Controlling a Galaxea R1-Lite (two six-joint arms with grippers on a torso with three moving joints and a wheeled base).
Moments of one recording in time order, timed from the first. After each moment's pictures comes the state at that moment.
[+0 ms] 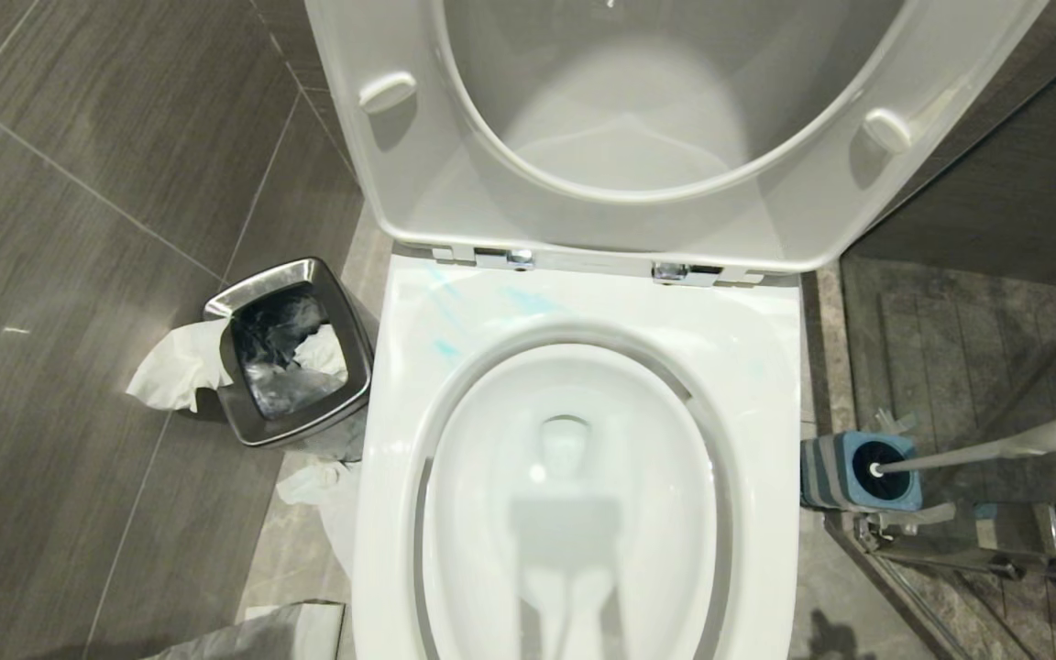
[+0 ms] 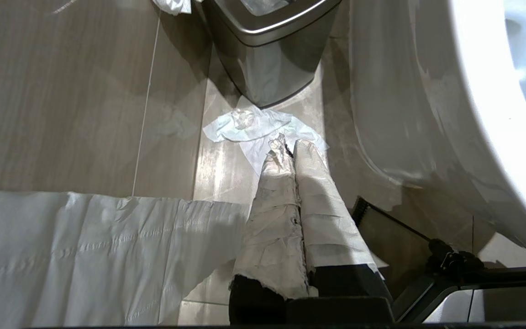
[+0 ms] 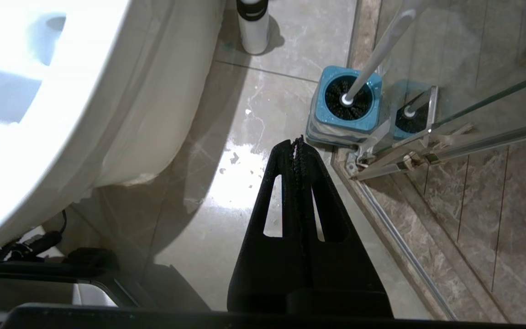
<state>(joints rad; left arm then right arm) 0.00 0.00 0.00 0.01 -0.02 0.02 0.00 0.00 0.00 0.00 0.02 0.00</state>
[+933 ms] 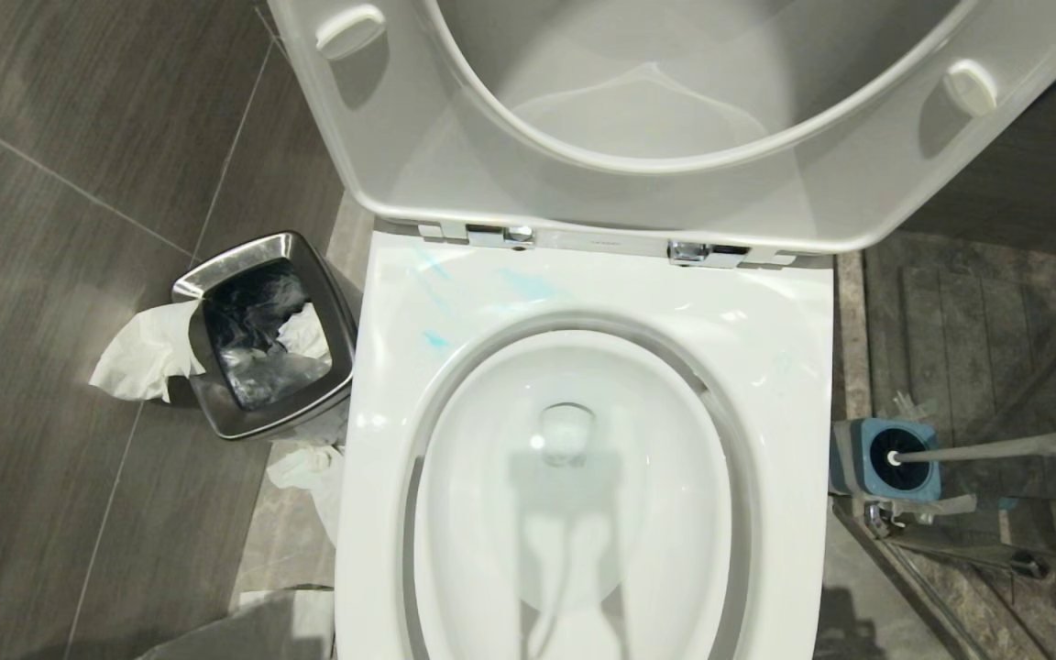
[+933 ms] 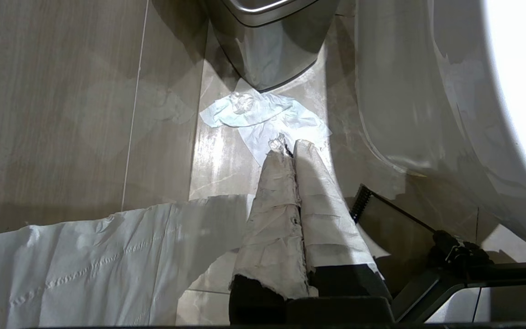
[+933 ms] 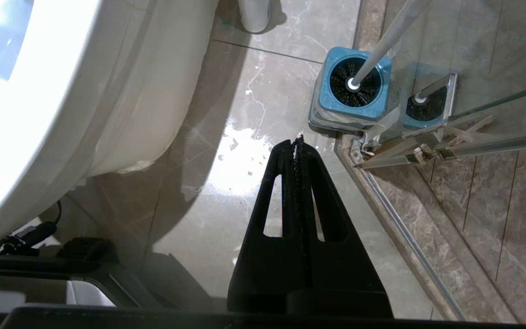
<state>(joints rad) 0.00 0.00 0.00 0.01 -0.02 0.02 0.00 0.00 0.00 0.00 0.02 0.00</state>
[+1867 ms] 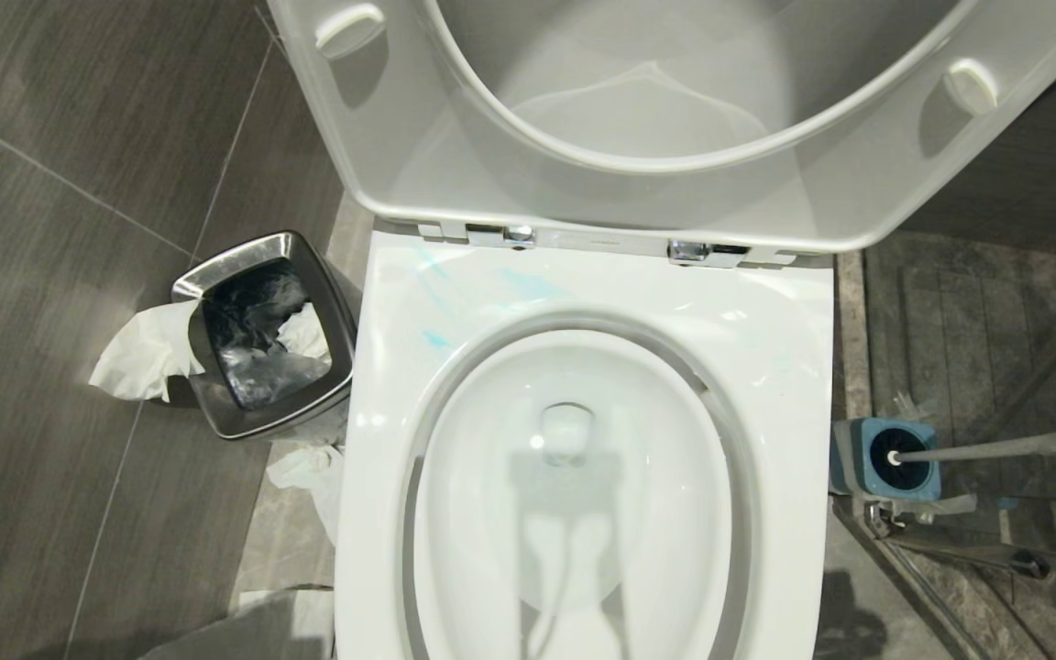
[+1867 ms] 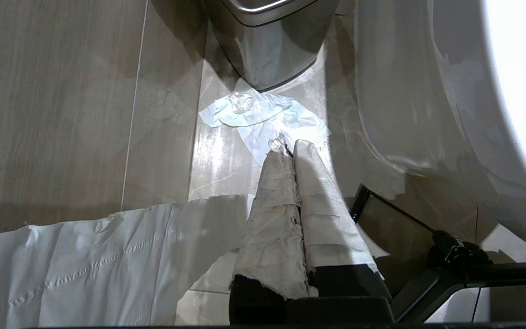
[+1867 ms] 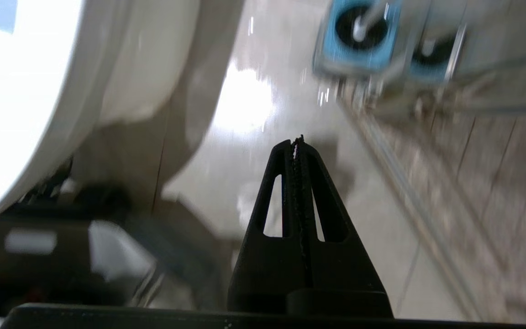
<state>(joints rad) 0.00 0.00 0.00 0.01 -0.02 0.02 0.00 0.15 -0.28 0.37 0.01 0.00</state>
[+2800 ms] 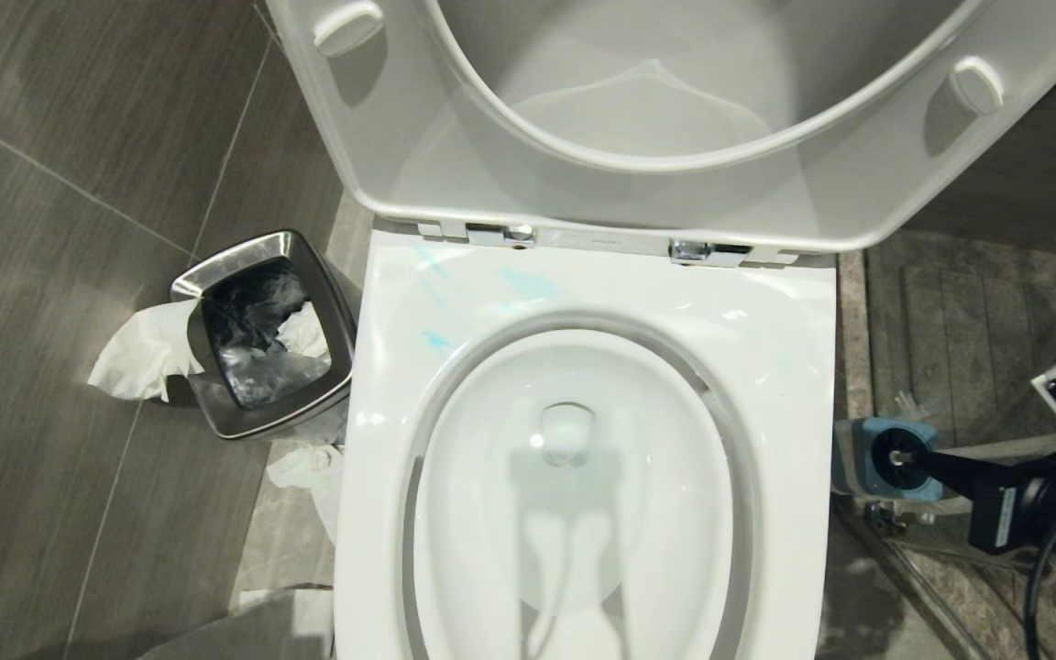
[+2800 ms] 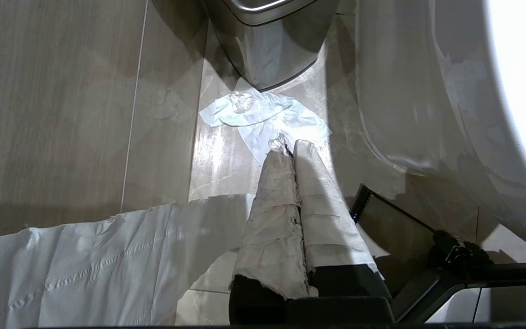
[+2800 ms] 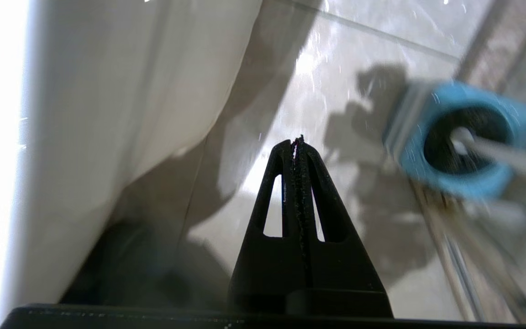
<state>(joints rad) 0.00 0.00 0.00 0.01 -0.02 0.01 0.00 1.33 -0.39 -0.55 0.23 -0.05</state>
